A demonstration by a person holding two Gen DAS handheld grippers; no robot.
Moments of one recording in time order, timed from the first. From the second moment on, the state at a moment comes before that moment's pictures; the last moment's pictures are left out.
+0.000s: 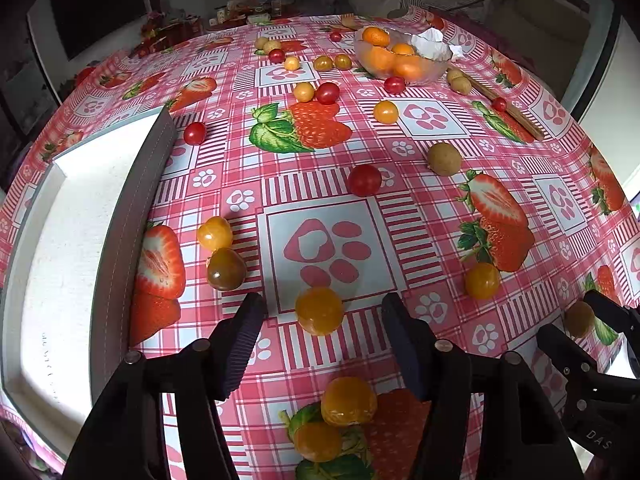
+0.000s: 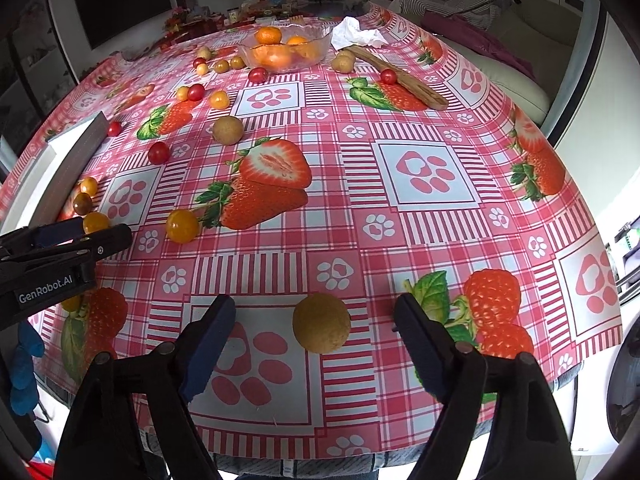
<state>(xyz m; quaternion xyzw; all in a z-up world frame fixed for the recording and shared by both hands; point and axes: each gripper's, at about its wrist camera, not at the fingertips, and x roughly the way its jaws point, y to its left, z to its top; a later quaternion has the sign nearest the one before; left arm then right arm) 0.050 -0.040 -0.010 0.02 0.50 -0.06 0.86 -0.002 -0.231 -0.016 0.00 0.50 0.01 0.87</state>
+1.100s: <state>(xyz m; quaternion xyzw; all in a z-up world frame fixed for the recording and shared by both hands) 0.010 0.065 0.032 -0.05 0.43 -0.03 0.90 0.000 -0.196 0.025 0.08 0.48 0.11 0.87</state>
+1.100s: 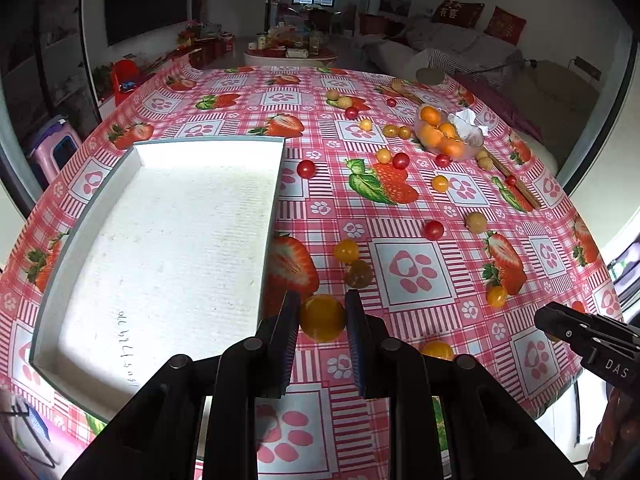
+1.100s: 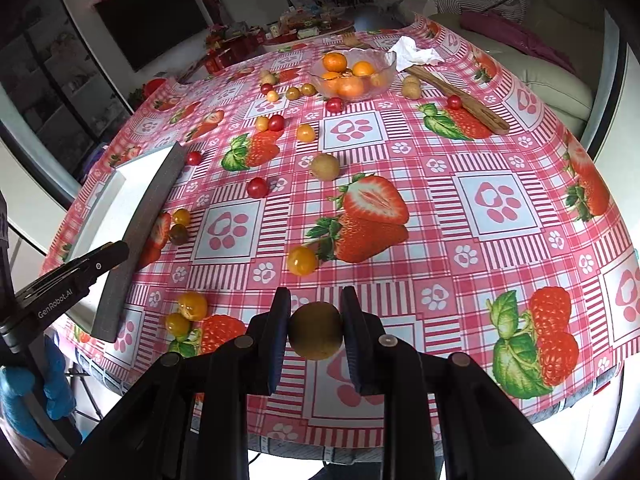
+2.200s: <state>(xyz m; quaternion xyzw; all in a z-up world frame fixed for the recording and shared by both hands) 0.004 0.215 -0.014 -0.06 0.46 0.13 0.88 0.083 0.094 -0.004 -0.05 0.54 0.29 0.78</state>
